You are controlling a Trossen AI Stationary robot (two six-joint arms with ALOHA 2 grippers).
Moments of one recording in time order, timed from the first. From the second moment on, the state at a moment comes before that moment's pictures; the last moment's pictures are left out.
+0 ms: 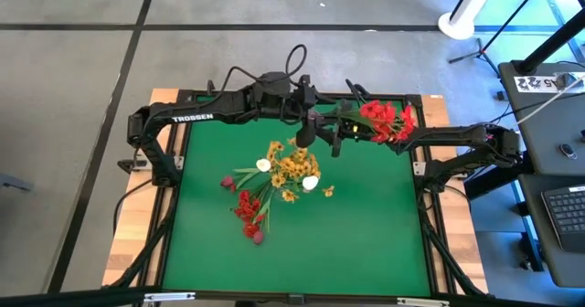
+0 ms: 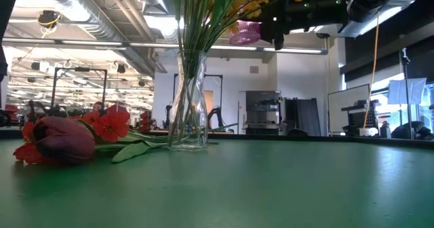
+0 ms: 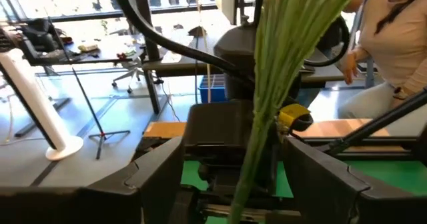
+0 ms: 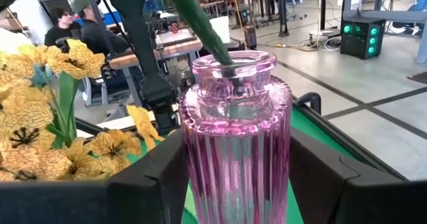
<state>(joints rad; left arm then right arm) 0.23 1.72 1.62 -0.09 0.10 0.11 -0.27 1.31 0.74 0.52 -0.12 0.18</state>
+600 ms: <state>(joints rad) 0.23 1.73 1.62 -0.09 0.10 0.09 -0.27 1.31 0.74 0.52 -0.12 0.18</state>
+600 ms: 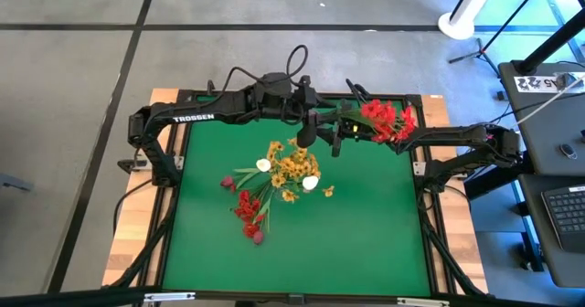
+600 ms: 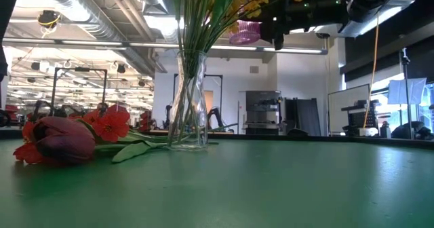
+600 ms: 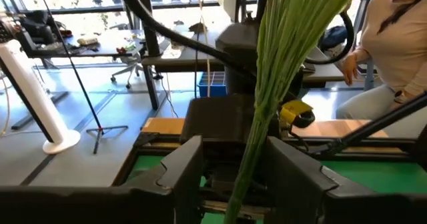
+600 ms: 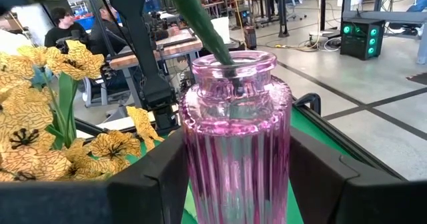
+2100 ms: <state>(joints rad) 0.21 1.67 1.62 -0.14 0.01 0.03 -0.27 1.30 0.74 0.74 -0.18 0.15</state>
